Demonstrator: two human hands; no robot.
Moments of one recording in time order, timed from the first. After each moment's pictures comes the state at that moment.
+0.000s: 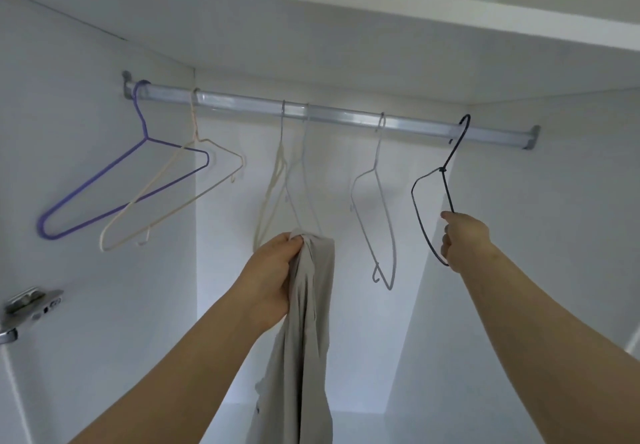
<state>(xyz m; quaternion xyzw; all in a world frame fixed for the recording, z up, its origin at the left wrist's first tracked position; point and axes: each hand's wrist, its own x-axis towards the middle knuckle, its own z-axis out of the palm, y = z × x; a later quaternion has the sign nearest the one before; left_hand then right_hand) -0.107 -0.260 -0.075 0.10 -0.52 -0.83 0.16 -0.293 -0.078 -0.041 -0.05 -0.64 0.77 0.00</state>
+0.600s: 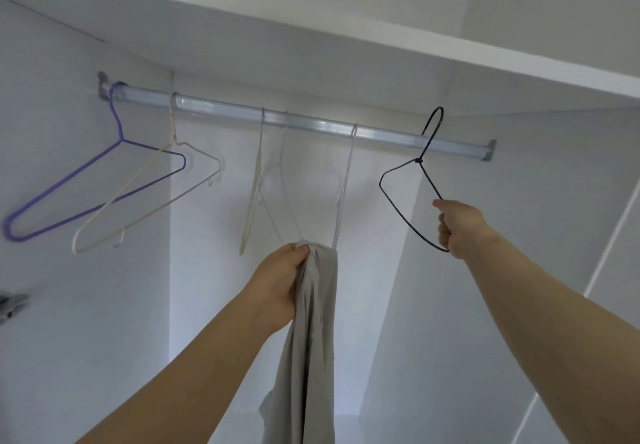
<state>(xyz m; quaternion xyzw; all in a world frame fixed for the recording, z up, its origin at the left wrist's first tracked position) -0.119 -0.231 -0.077 0.11 -0.50 -0.85 0.12 -0.284 -0.043 -0.006 -0.02 -0.65 0.76 0.04</state>
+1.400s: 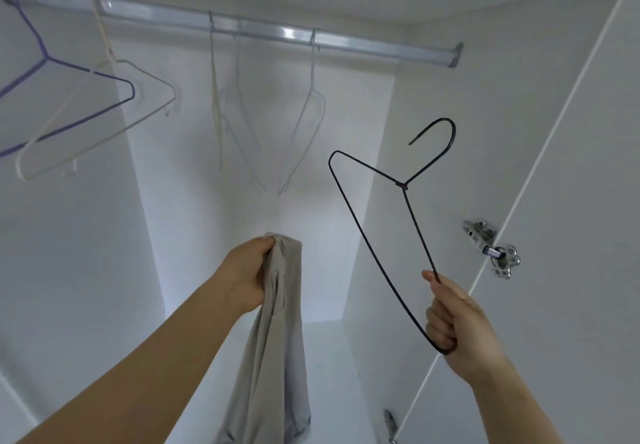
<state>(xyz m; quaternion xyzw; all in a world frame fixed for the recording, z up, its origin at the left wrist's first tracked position) -0.090 -0.215 -0.163 0.23 -0.48 -0.85 0.03 -0.122 0.053 -0.204 -0.02 -0.56 0.83 -0.06</state>
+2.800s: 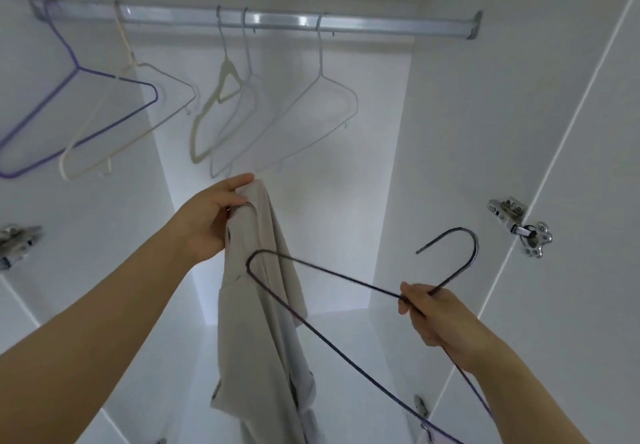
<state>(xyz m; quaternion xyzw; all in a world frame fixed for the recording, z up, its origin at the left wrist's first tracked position) -0.068 -0.278 -0.115 0.13 -0.58 -0.80 0.11 -0.108 0.024 -0.211 0.09 -0.76 0.61 -0.19</state>
